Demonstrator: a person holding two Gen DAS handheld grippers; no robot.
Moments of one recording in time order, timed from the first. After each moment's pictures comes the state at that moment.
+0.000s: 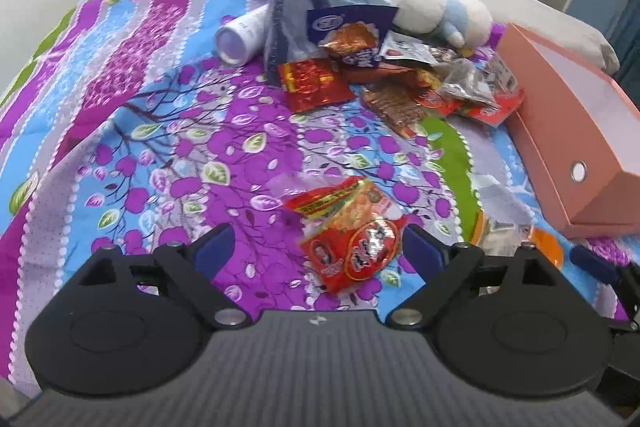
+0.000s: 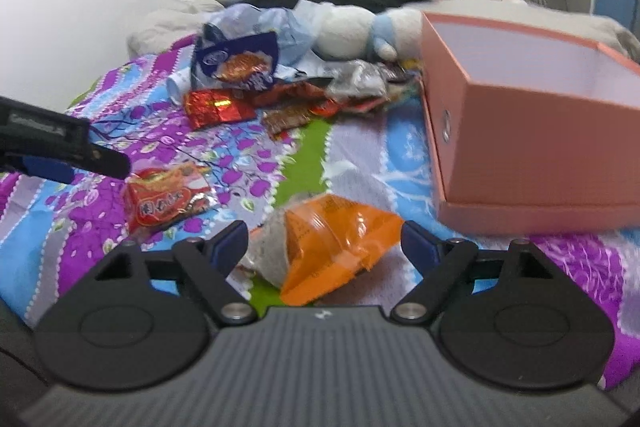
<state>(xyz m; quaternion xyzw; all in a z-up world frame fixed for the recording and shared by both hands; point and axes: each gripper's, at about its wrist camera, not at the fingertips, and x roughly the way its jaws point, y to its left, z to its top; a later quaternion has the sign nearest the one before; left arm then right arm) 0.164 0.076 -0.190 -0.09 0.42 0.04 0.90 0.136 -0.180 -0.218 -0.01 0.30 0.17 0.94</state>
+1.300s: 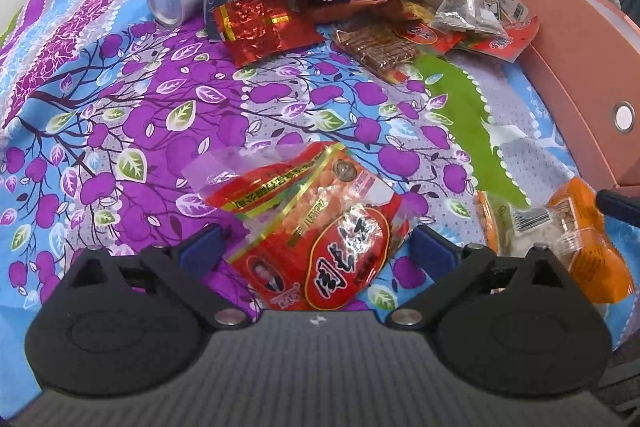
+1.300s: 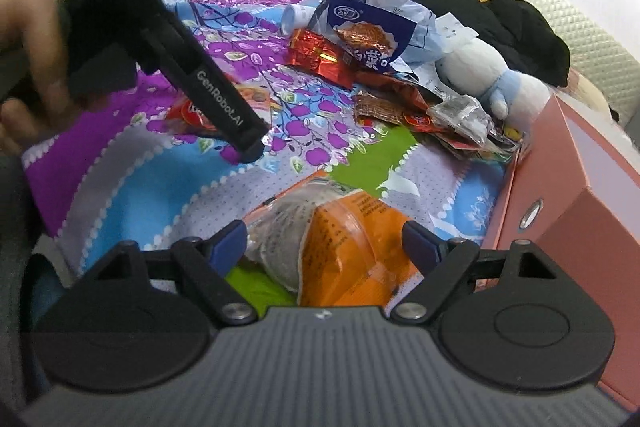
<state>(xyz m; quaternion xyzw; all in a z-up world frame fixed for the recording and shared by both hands) 0.221 0.049 -0.257 -0.05 0.48 0.02 0.88 0.146 -0.163 -0.229 -0.24 0.26 0.33 0.87</state>
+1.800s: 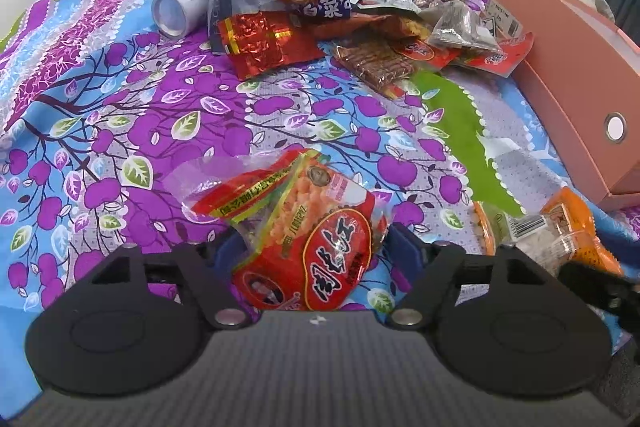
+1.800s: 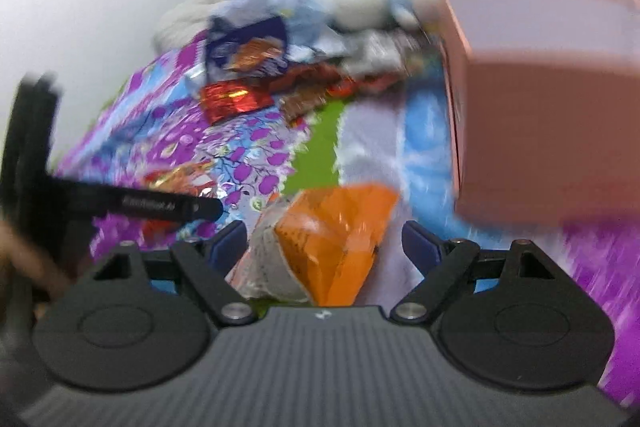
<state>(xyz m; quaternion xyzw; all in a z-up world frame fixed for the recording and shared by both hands) 0.213 0.052 -0.254 -0.06 0.45 0.02 0.89 0.174 -0.209 -0.231 0.09 0.38 0.22 0.89</state>
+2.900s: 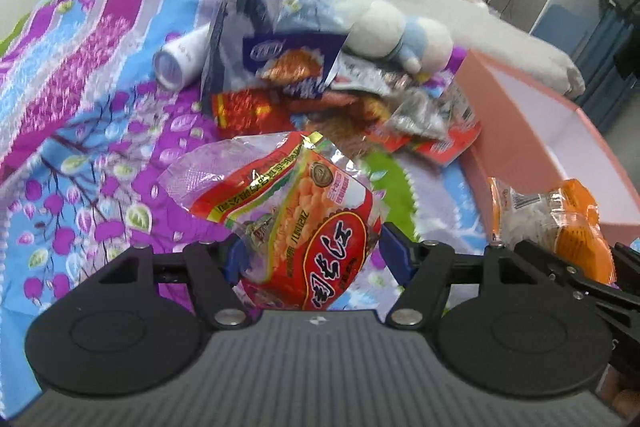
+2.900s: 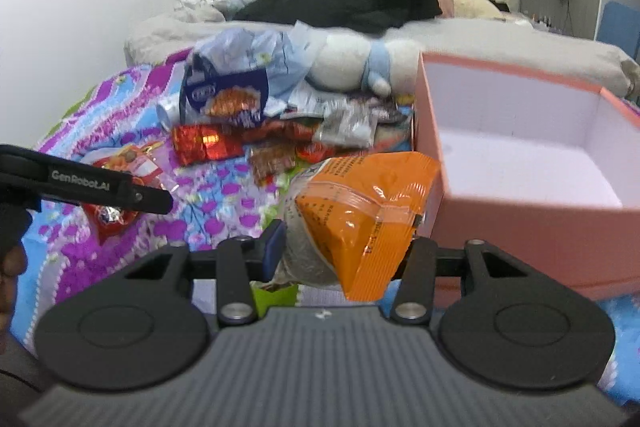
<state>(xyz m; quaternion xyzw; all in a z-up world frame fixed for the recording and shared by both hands) 0.202 0.058 -0.178 -0.13 0.40 -0.01 0.91 0.174 -0.187 -0.165 -0.03 0.29 0.17 0.94</state>
